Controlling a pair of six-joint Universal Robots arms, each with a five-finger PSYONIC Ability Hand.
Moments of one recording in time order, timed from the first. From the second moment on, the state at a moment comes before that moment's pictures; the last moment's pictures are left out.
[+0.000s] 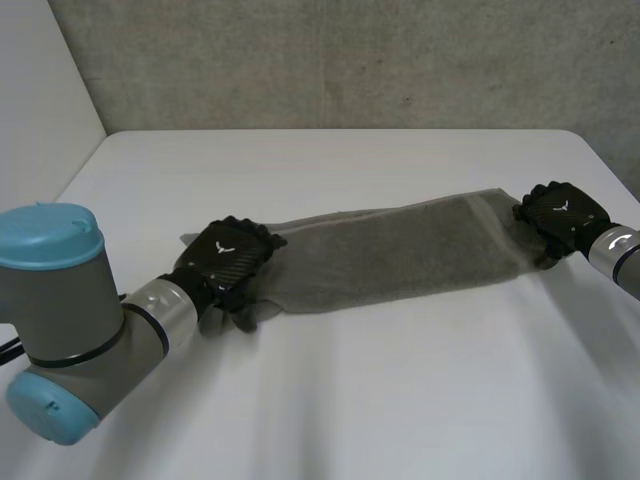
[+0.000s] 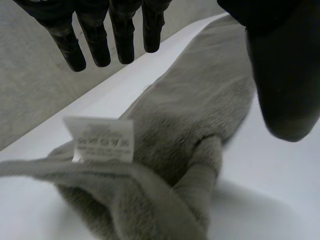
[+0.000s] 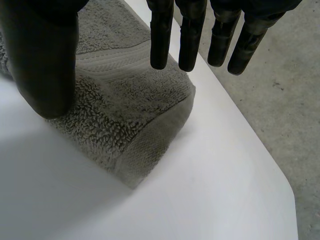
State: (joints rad) left arm 4.29 -1.95 -1.69 3.32 -1.31 3.48; right arm 1.48 -0.76 1.18 -0.07 1.02 2.33; left_hand 0.30 0.31 0.22 0.23 0.14; right_hand 0.49 0.49 0.21 0.23 0.32
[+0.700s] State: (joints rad) left arm 4.33 -2.02 -1.71 3.36 -1.44 3.48; right arm 1.46 -0.69 1.13 -0.11 1.03 2.33; left_hand 0.36 0.37 0.22 0.23 0.20; right_hand 0.70 0.70 0.21 0.23 0.46
